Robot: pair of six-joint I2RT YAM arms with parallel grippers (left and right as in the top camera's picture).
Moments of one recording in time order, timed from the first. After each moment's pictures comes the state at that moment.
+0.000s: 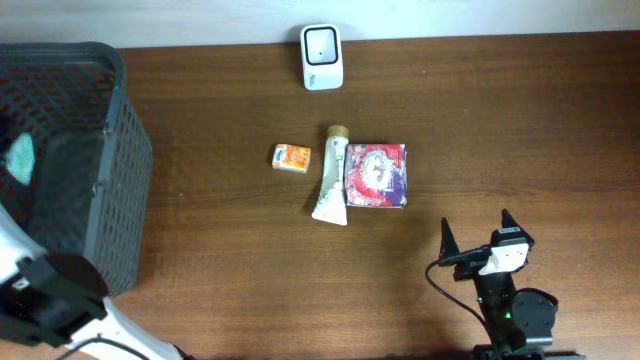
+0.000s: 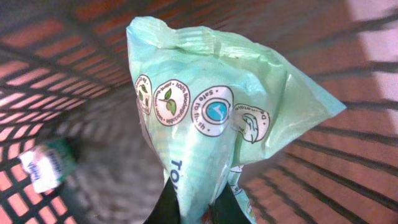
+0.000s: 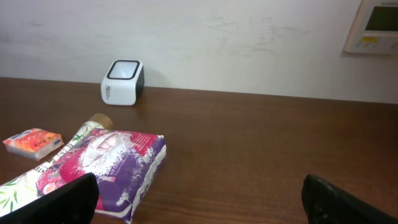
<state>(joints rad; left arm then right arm) 0.61 2.02 2.36 -1.48 -0.02 -0.50 -0.02 0.01 0.01 -0.07 -0.11 -0.03</state>
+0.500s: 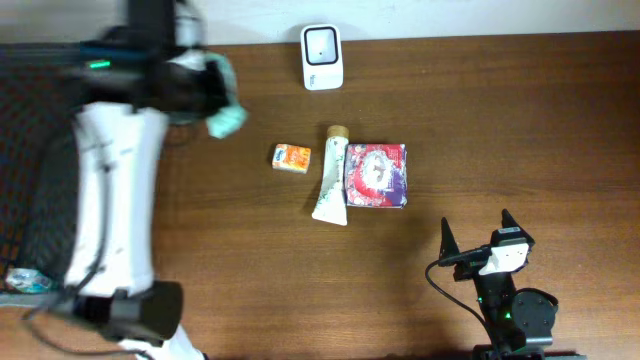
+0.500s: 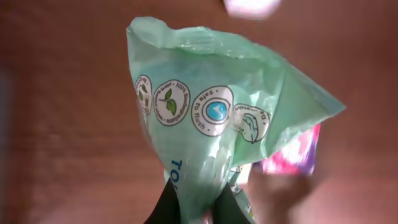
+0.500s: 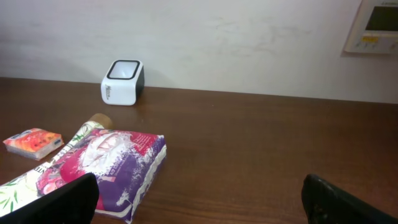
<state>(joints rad) -0.17 1.87 2.22 -1.44 0.12 -0.34 -0.02 0.01 0.01 -0.07 -0.11 -0.03</state>
